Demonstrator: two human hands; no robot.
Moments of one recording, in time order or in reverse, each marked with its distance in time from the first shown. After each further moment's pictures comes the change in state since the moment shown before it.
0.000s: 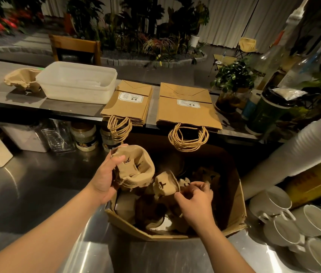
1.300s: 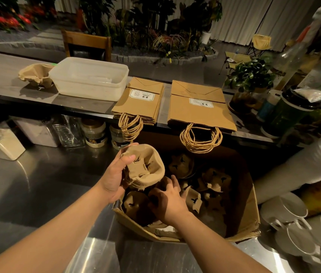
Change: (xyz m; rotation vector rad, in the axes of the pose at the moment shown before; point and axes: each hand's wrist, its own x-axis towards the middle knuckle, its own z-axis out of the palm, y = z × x) left_hand 0.003 -0.002 -0.005 0.027 -0.056 0.007; right_hand 0.023 -0.022 0.077 -0.630 -0.473 -0.329
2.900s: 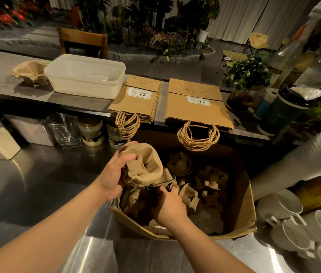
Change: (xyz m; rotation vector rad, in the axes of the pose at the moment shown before) left_hand 0.004 -0.002 -0.002 0.001 -0.009 -0.016; right_hand -0.015 -0.006 0.008 0.161 0.041 0.268
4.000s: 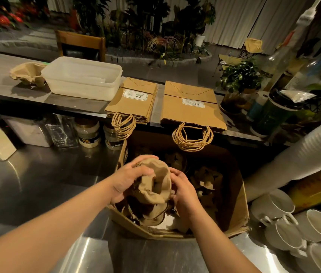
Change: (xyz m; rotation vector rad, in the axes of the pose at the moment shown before) left_hand -0.009 0.000 0.035 0.311 -0.200 -0.199; right_hand 0.000 0.020 -0.047 1.329 -0.003 0.004
